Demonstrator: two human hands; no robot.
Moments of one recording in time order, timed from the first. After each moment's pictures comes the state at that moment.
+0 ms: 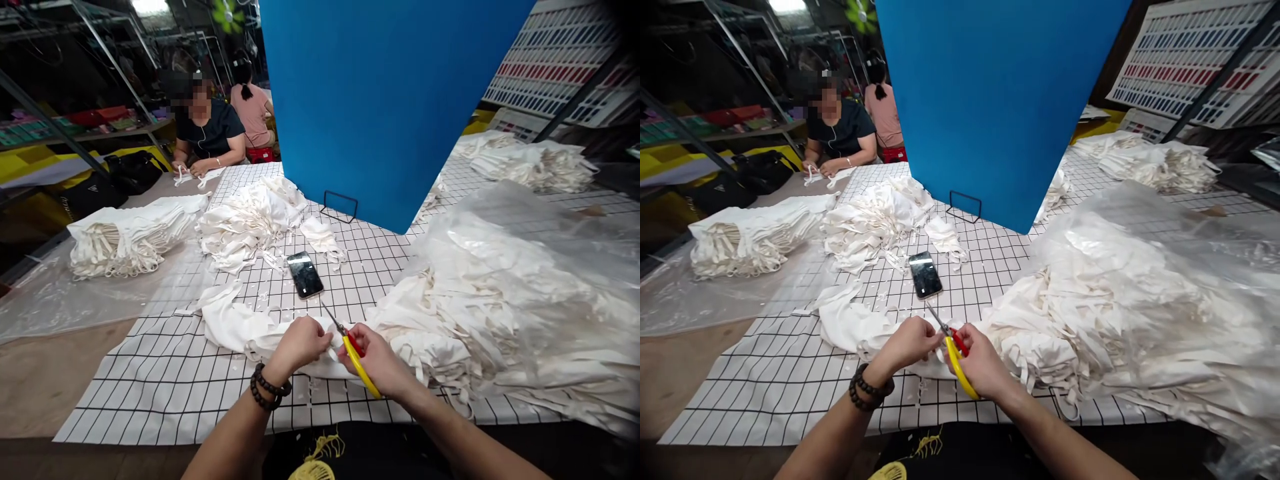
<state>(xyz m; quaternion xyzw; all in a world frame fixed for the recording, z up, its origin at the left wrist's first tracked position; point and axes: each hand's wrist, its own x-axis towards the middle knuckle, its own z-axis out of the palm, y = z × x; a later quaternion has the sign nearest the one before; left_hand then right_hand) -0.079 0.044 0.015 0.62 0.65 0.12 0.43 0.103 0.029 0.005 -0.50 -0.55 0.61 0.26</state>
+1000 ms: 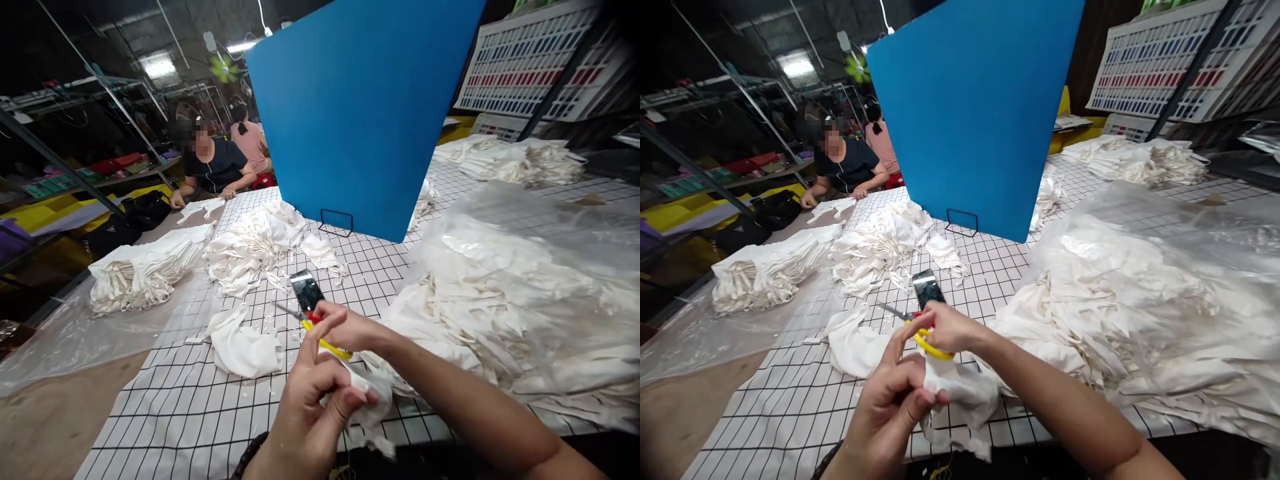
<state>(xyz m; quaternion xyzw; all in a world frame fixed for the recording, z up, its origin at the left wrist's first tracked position) -0.052 -0.026 0.127 0.63 0.45 0.45 0.44 0.065 0.097 0.078 -0.36 -0.65 0.63 0.23</state>
